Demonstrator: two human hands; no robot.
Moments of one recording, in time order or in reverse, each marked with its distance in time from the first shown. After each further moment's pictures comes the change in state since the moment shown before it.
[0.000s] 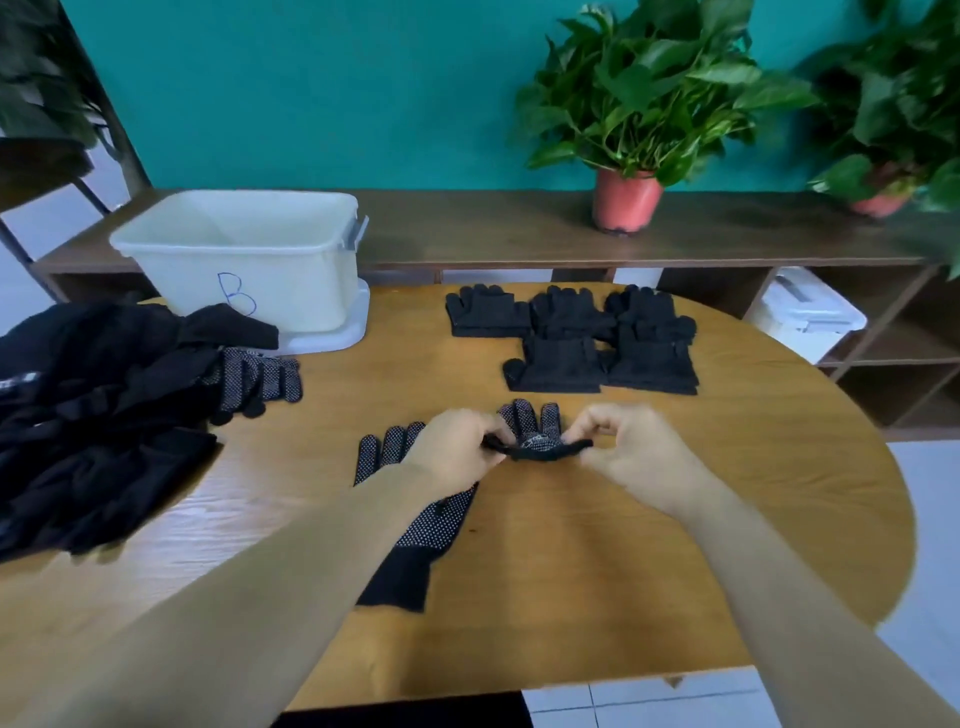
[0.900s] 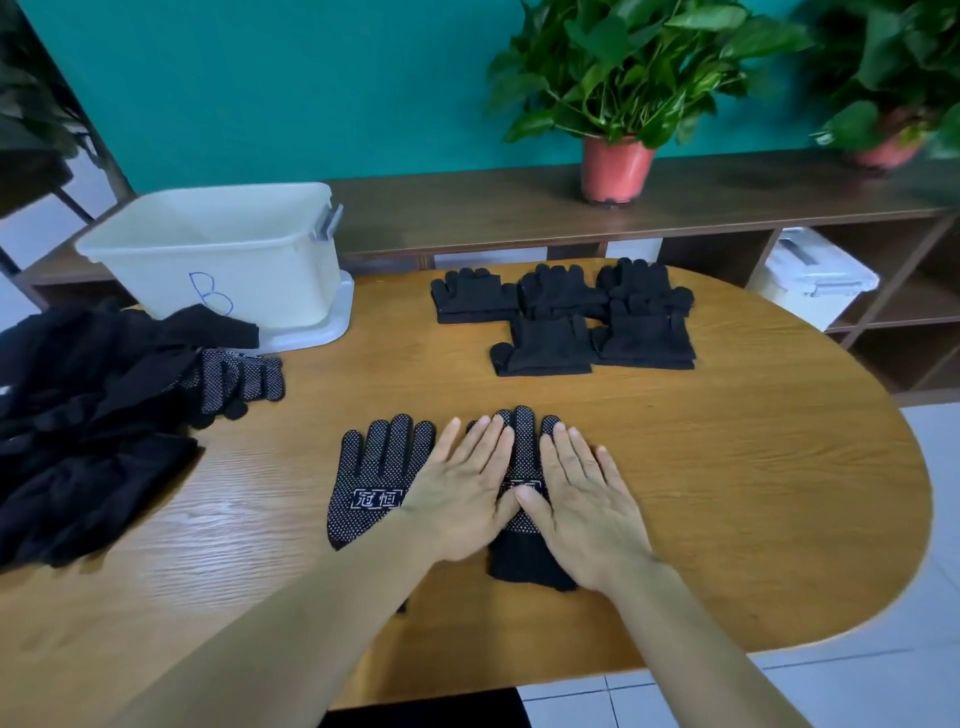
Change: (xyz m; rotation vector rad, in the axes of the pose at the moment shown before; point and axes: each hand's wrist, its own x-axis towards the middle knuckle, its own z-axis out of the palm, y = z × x) left_hand -0.021 -0.001 0.053 0.681 -0.193 0.091; right_hand -0.016 0.045 0.090 -0.576 -0.059 0.004
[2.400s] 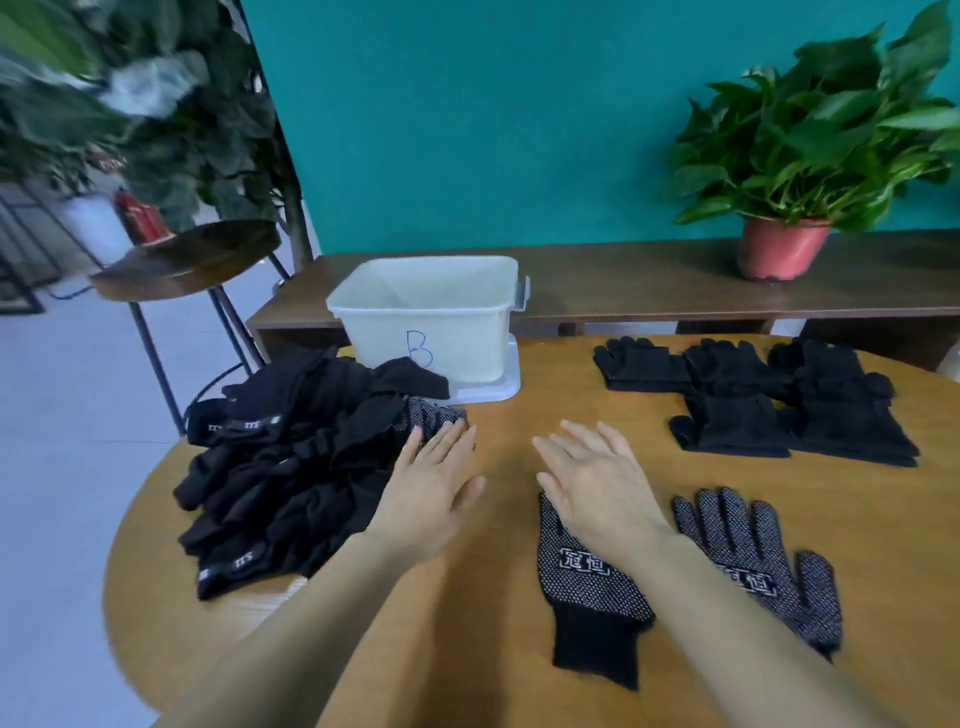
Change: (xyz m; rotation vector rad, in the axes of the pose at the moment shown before) left_hand -0.117 -0.207 -0.015 -0.207 0.447 -0.224; right_hand 0.084 -0.178 -0.037 -0.062 0.435 -0.400
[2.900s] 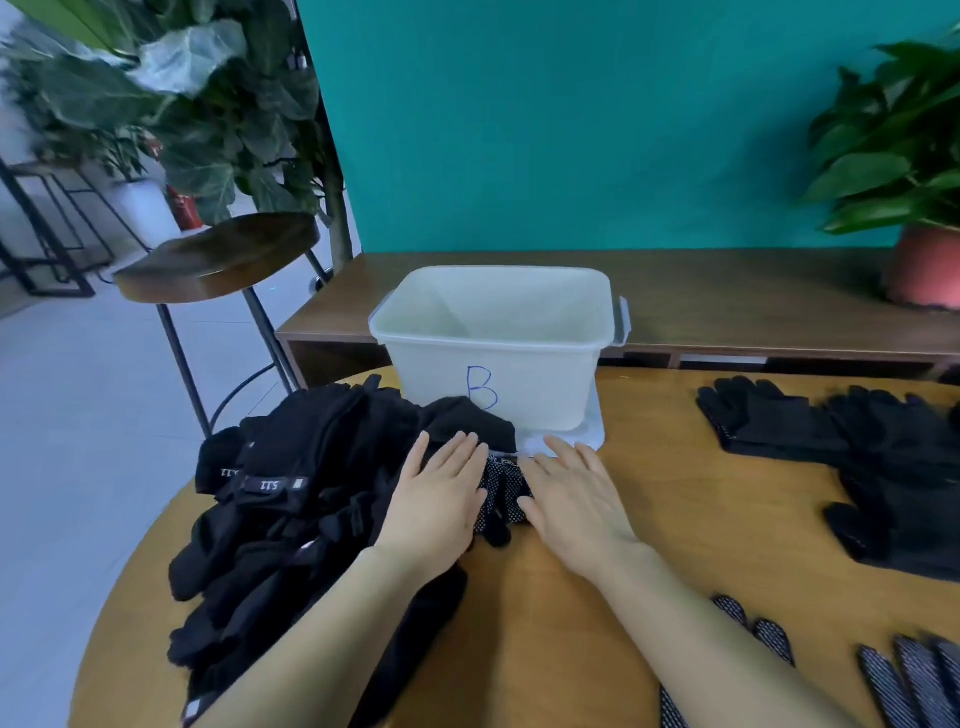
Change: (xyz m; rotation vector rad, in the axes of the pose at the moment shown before) left_hand 0.072 -0.123 0.042 0.285 0.148 -0.032; right_hand 0.144 -0.035 0.109 -0.004 -0.199 -0.082
